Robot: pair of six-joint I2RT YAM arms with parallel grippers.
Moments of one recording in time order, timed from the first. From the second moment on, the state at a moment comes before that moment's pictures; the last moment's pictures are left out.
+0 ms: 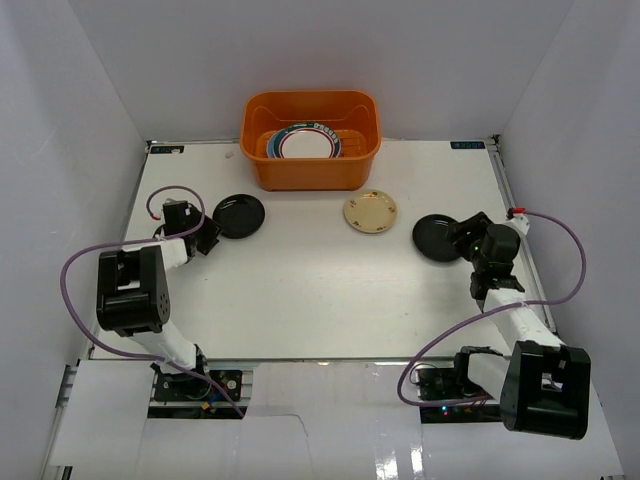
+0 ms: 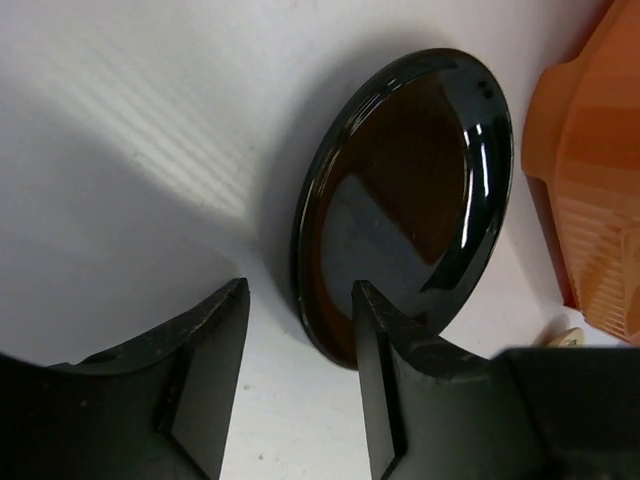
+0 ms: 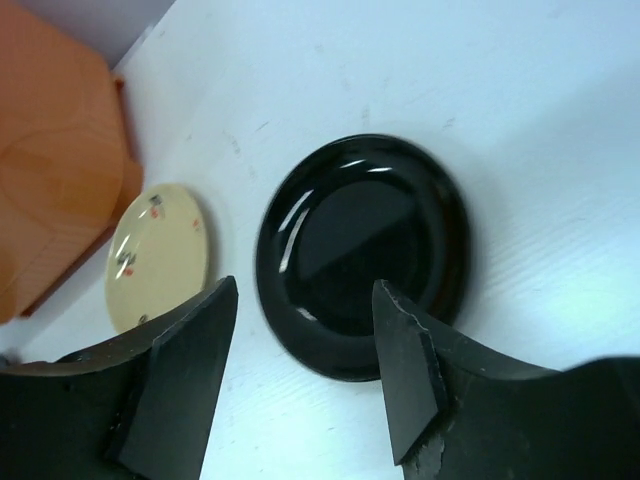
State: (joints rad) left arm 0.12 1.64 0.75 0.15 0.13 -0.88; right arm -0.06 1.07 0.42 0.28 -0.01 0.65
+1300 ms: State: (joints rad) left arm -0.03 1.19 1.02 -0.05 0.26 -0.83; right arm -0.31 1.47 0.45 0.57 -0.26 0.93
